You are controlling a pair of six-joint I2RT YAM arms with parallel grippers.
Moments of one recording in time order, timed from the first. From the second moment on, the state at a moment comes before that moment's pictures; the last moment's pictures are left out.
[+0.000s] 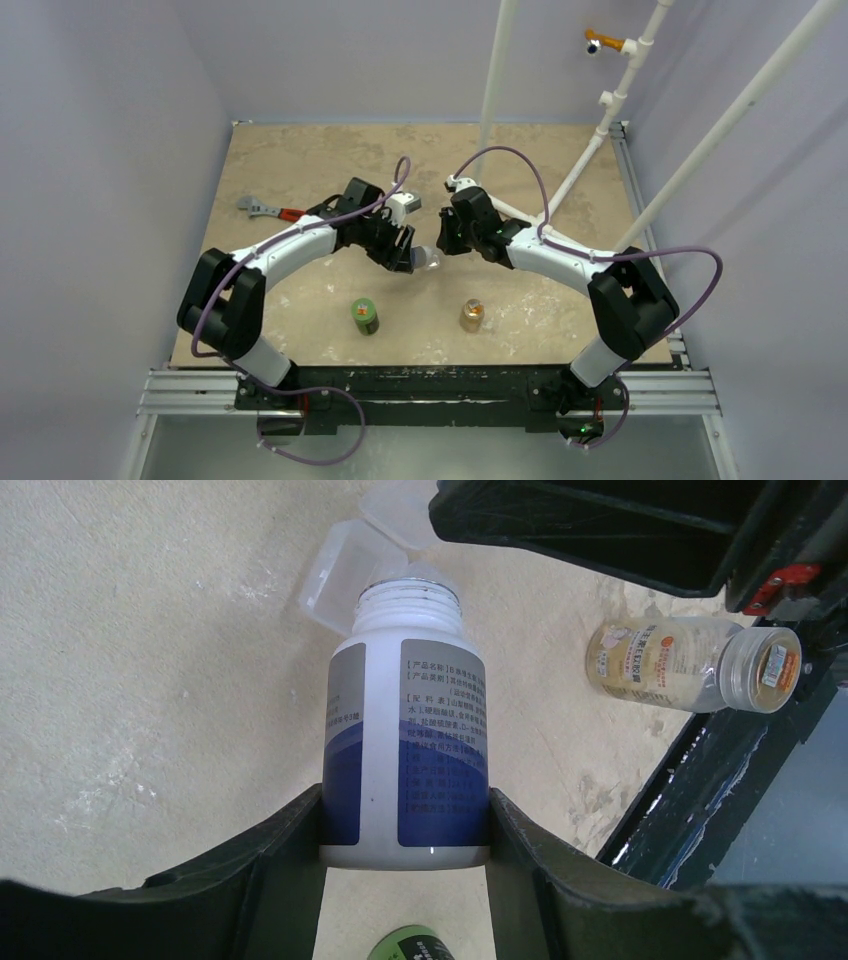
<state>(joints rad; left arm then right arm) -0.50 1.58 1.03 -0.43 0.53 0.02 0.68 1.61 1.02 -0.15 0.03 0.44</state>
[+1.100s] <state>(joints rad) -0.46 1.70 1.17 -0.56 0.58 0.02 0.68 1.62 1.01 -0.12 -0.02 0.44</state>
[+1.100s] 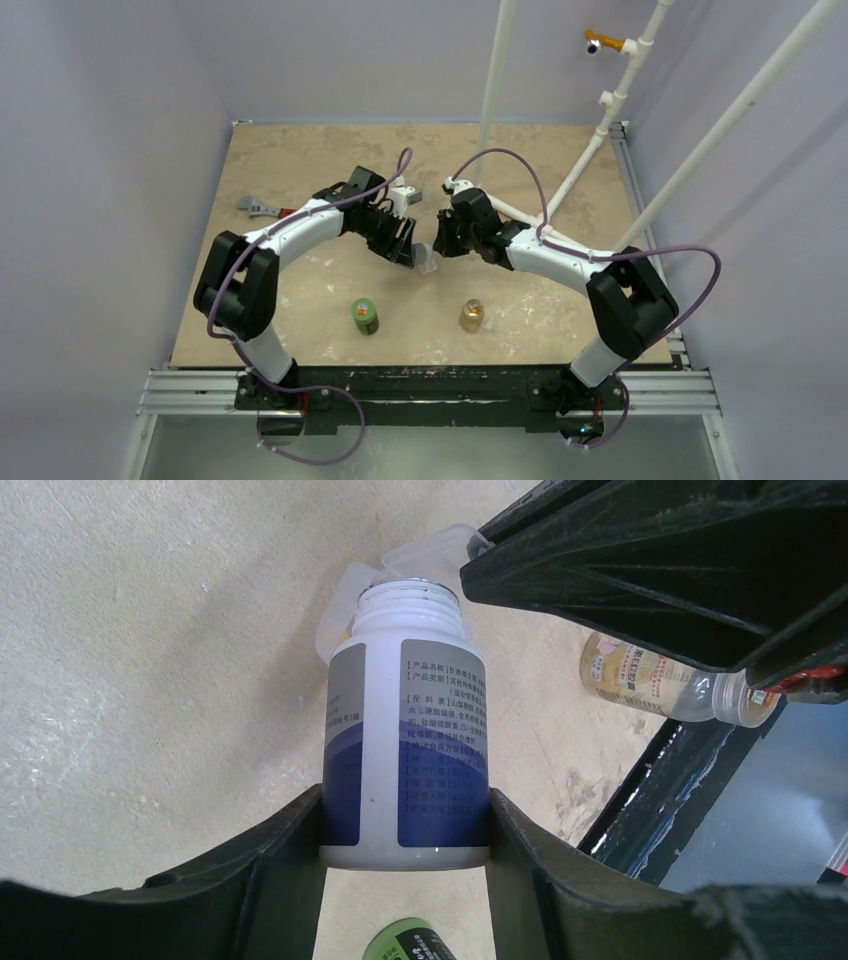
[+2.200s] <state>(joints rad) -0.45 1.77 1.19 -0.62 0.59 0.02 0.68 1.64 1.01 -0.13 -0.03 0.44</state>
